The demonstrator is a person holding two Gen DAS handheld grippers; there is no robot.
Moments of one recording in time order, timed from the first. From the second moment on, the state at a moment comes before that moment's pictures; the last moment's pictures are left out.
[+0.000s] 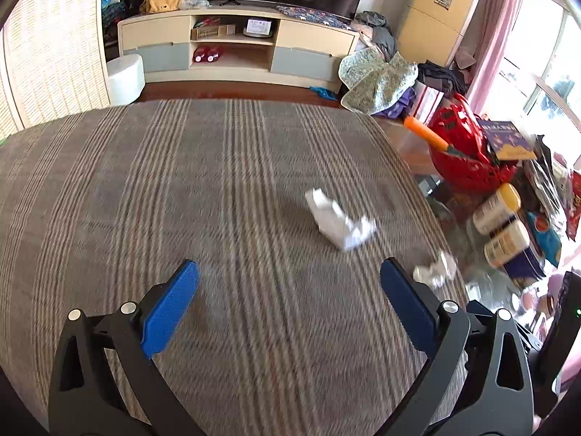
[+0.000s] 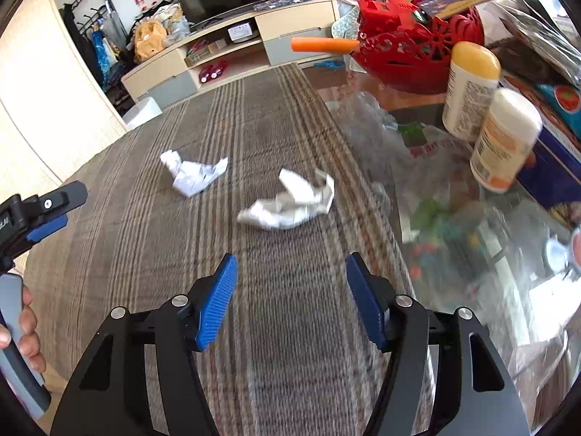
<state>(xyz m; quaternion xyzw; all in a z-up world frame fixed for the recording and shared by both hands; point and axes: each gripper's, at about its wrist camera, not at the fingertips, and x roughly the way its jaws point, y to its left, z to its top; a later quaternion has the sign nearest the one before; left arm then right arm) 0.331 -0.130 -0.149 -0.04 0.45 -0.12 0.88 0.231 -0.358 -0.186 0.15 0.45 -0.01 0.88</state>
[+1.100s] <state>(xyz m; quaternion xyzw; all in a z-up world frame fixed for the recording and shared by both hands) 0.342 -0.188 -0.208 0.02 0.50 -0.18 0.85 0.238 -0.356 -0.204 0.11 0.46 0.00 0.88</state>
